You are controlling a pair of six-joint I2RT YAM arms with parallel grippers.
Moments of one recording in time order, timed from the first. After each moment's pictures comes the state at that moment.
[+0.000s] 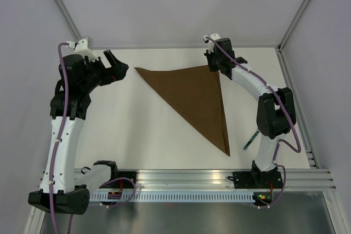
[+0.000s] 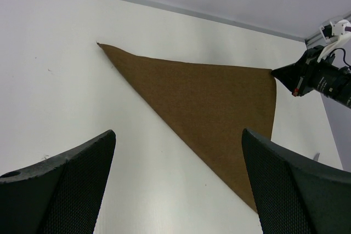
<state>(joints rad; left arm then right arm) -0.05 1.04 1.34 -0.62 0.19 -0.37 0.34 1.90 1.55 -0.28 0.05 -0.11</state>
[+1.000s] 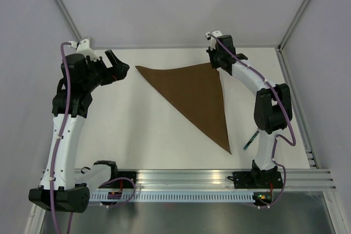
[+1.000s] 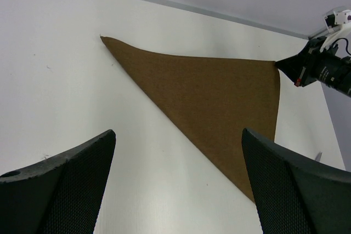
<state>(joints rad) -0.05 1.05 1.32 -0.60 0.20 -0.37 0.30 1.99 1.64 -0.30 0.06 -0.12</state>
